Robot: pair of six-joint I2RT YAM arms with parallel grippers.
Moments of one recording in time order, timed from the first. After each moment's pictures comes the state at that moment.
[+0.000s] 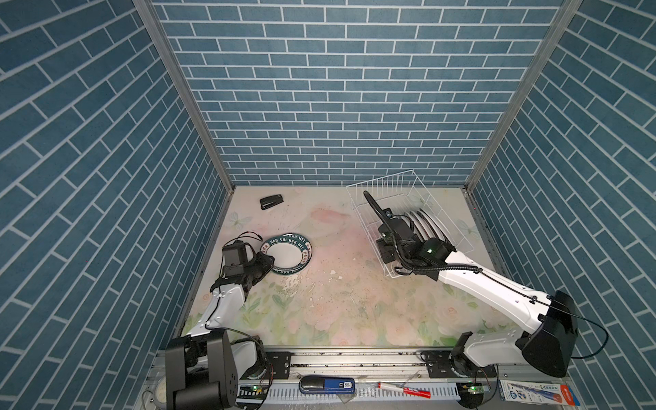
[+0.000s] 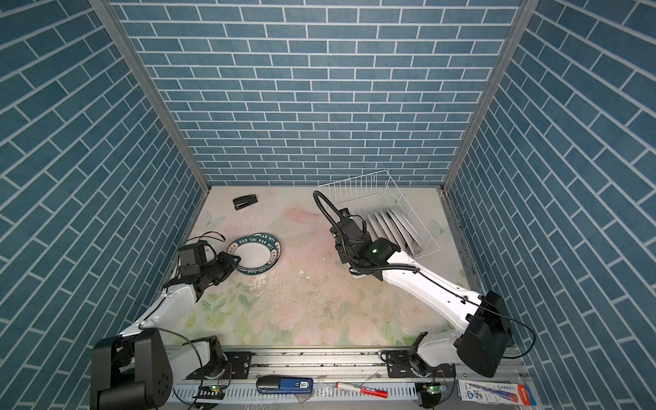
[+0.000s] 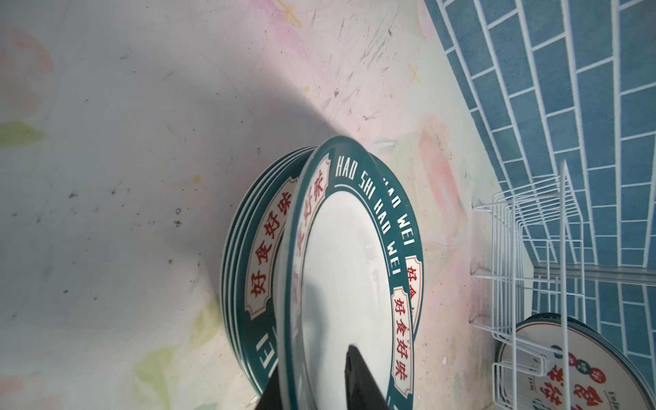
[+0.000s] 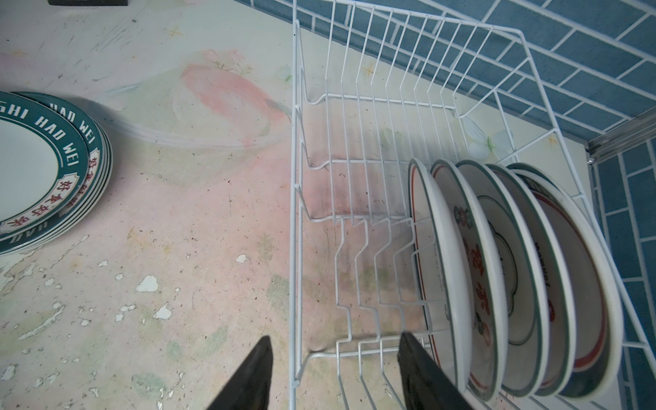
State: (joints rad) left arm 0.18 1.14 0.50 -0.16 0.39 -0.66; right arm 0.88 1.36 1.17 -0.66 0.46 0.26
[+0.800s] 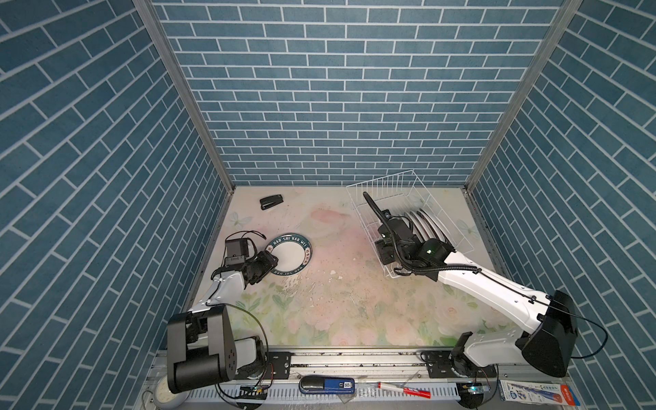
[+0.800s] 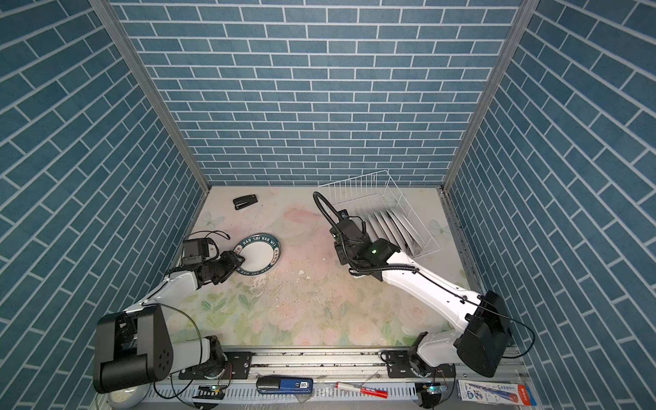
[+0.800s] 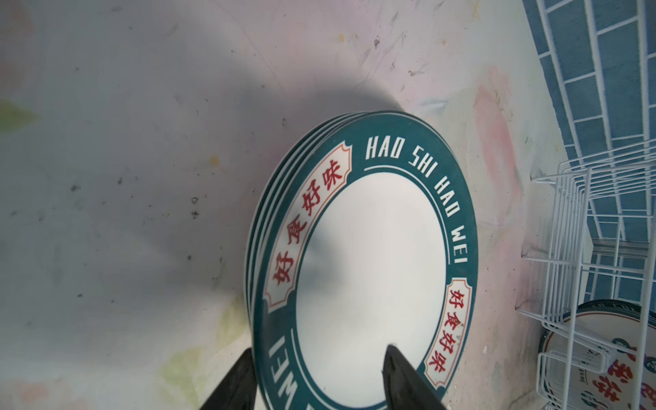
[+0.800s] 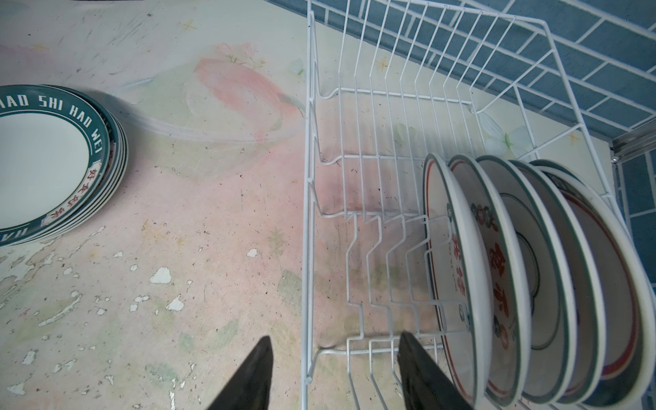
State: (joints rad) left arm 0.18 1.29 0.59 -0.27 0.39 -0.57; right arm 0.88 1.36 1.16 -0.66 0.43 0.26
